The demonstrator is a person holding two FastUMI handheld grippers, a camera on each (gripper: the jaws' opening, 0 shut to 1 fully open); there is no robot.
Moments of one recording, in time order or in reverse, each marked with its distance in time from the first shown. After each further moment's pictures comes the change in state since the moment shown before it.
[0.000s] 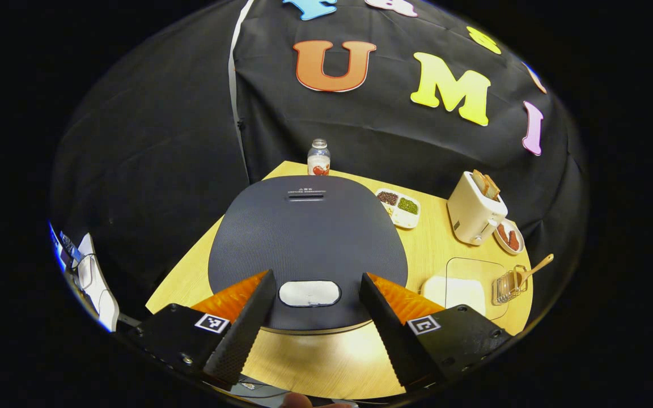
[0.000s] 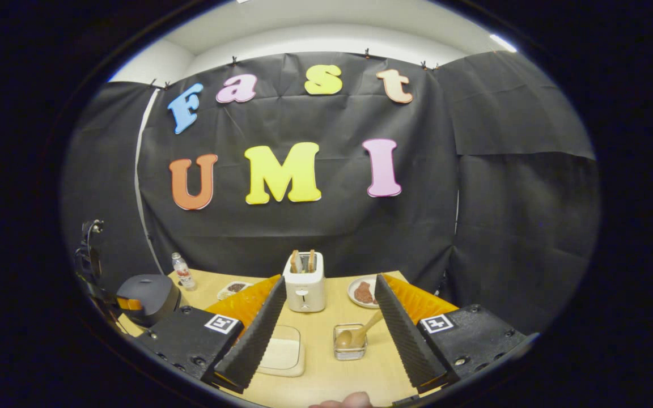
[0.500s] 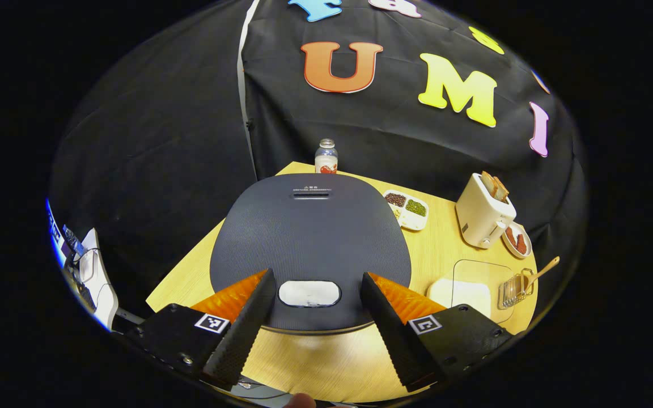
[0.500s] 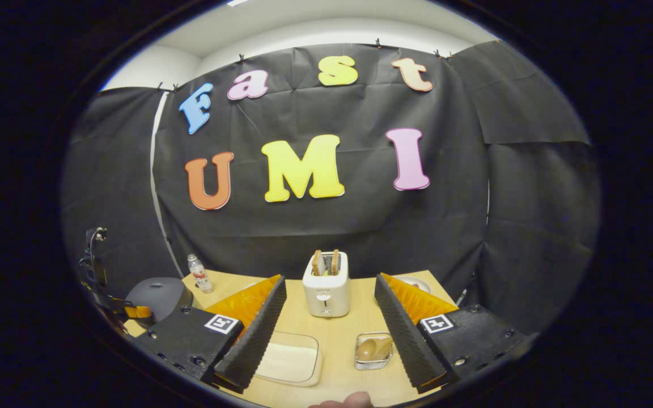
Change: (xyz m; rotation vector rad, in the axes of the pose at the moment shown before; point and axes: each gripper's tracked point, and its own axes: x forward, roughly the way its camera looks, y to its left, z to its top) left arm 0.006 0.003 -0.001 -0.025 -0.010 0.058; right arm 0.056 0.020 -0.011 0.029 0.031 0.138
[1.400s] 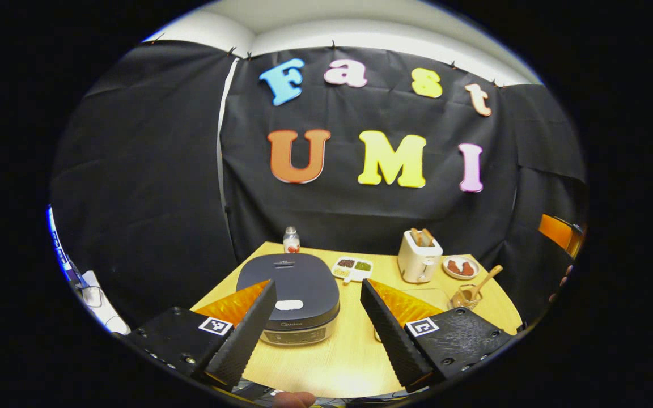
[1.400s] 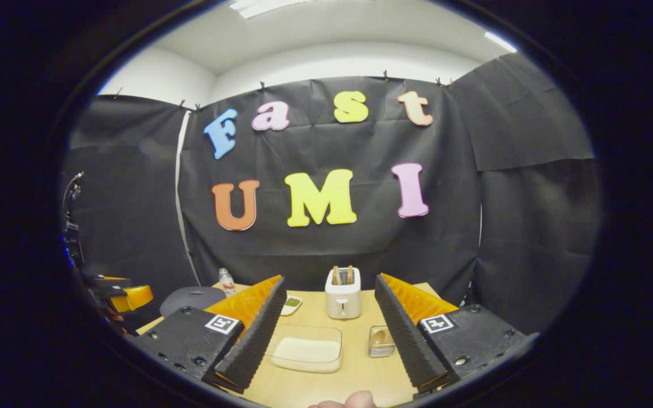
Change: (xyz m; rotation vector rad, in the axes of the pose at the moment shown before) left arm -0.219 -0.031 0.048 0.128 -0.496 -0.223; right arm -0.177 0.059 0.031 -0.028 -0.160 0.009
